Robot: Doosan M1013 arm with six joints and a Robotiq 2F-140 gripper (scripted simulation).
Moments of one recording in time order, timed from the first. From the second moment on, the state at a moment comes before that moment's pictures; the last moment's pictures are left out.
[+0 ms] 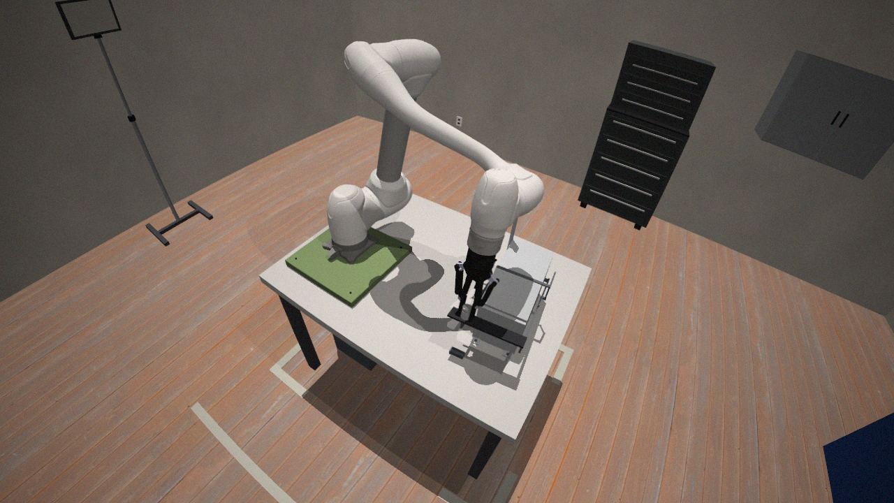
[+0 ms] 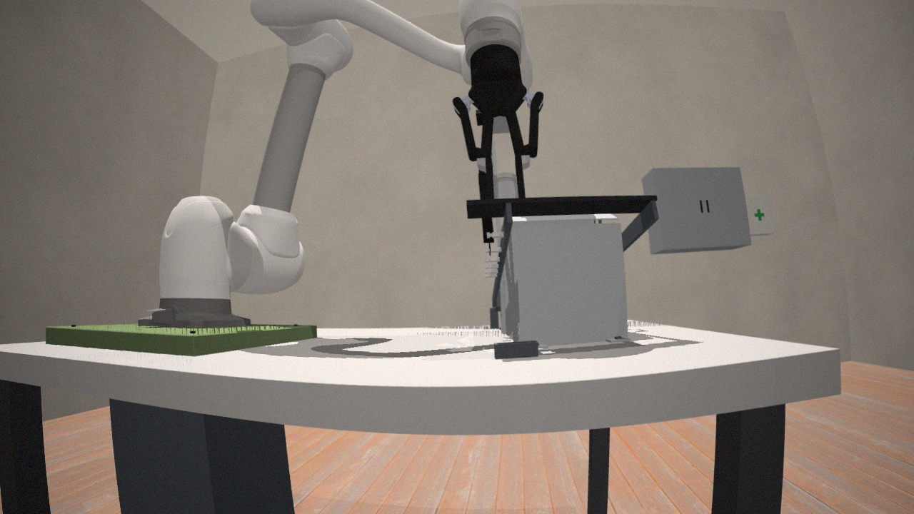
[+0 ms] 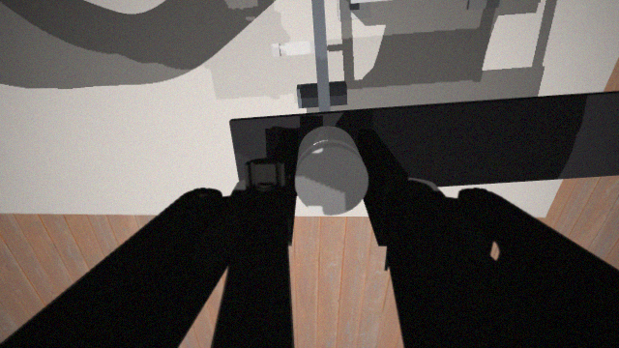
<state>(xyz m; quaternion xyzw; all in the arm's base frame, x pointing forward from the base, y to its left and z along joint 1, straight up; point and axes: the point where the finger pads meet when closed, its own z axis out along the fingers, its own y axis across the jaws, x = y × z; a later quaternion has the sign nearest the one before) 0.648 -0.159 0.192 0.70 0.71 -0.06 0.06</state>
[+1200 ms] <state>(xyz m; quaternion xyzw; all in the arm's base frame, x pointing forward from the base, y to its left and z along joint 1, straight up) 0.647 -0.159 0.247 0.70 0.71 -0.06 0.06</state>
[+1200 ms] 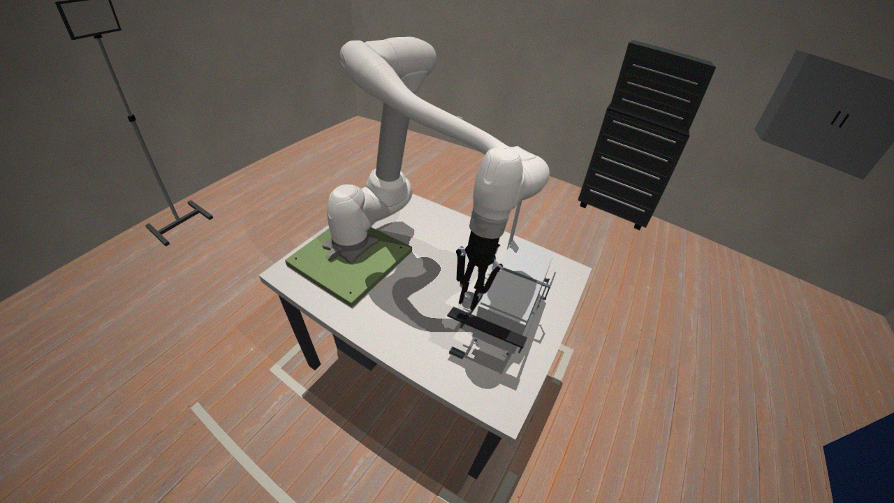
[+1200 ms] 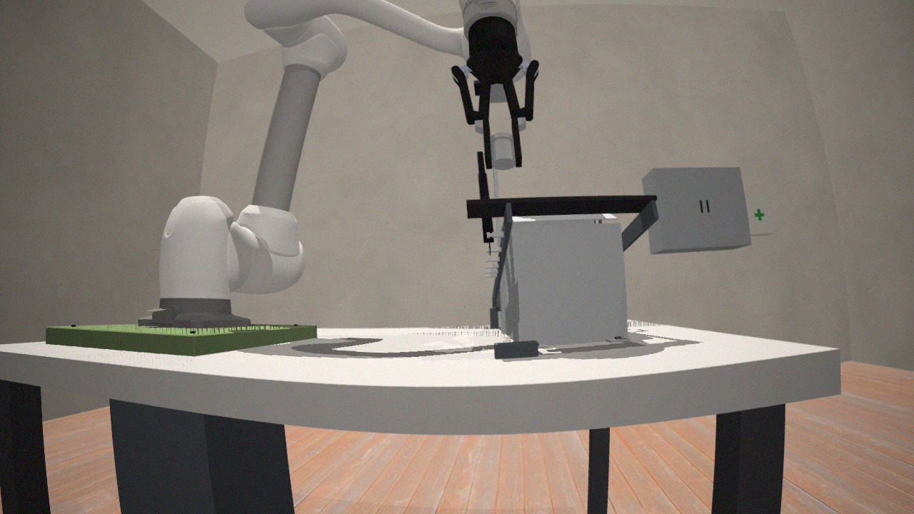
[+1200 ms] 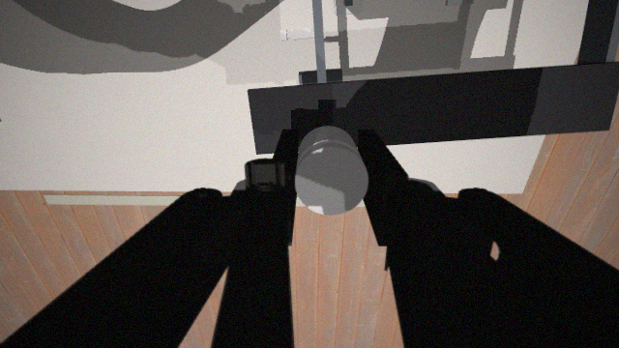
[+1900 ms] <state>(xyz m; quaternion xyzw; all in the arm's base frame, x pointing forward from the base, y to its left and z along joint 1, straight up) 0.647 -0.159 0.293 0.70 0.71 -0.06 0.06</state>
